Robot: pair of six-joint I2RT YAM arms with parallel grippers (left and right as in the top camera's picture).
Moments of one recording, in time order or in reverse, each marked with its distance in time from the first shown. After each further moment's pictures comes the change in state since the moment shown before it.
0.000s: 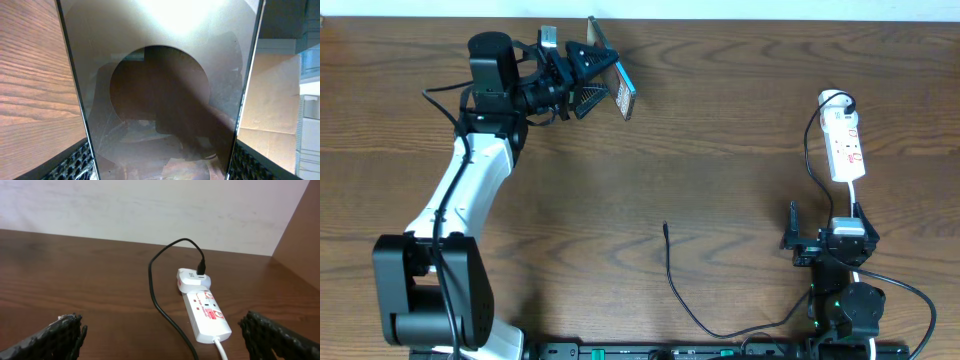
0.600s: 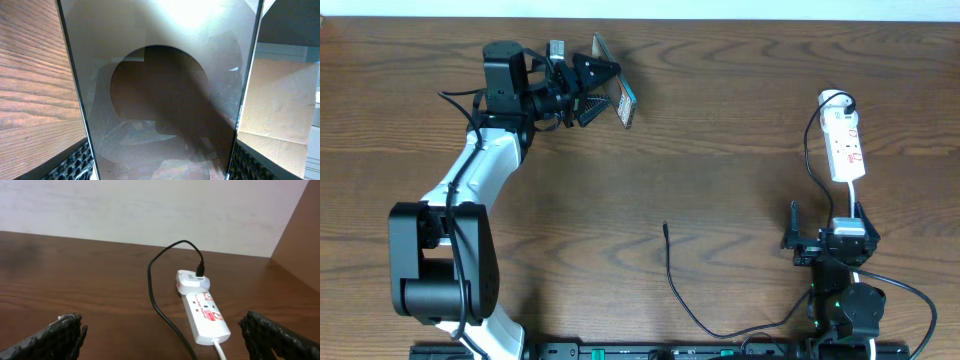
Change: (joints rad) left arm 0.001 0.106 -0.012 0.027 0.008 0.022; right arm 0.000 0.000 0.000 0.010 -0.005 0.005
